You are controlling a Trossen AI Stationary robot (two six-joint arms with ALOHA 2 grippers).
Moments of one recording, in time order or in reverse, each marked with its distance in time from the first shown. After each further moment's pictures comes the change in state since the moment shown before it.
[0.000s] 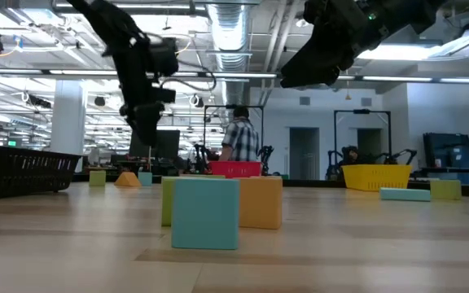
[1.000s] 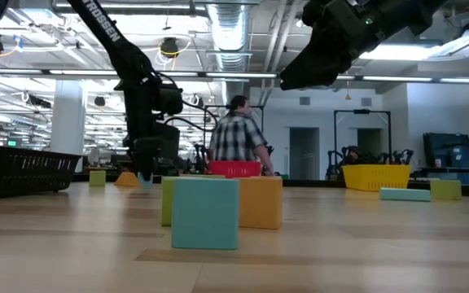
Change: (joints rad) left arm 0.070 0.228 0.015 0.047 0.076 0.058; right arm -0.027 0.000 0.000 -0.004 0.000 -0.039
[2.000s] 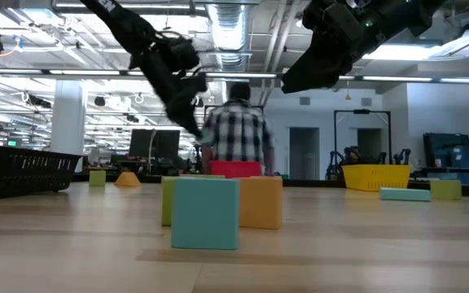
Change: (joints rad) left arm -0.160 -0.120 0.088 0.292 0.274 0.081; right arm -0.014 0.000 0.000 -0.020 0.001 0.011
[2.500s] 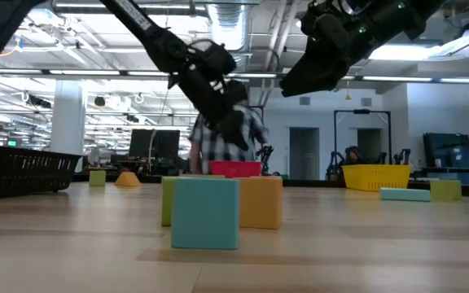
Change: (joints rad) left arm -0.140 0.290 0.167 0.209 -0.241 -0.068; right arm -0.053 0.000 0.000 0.002 0.022 0.007
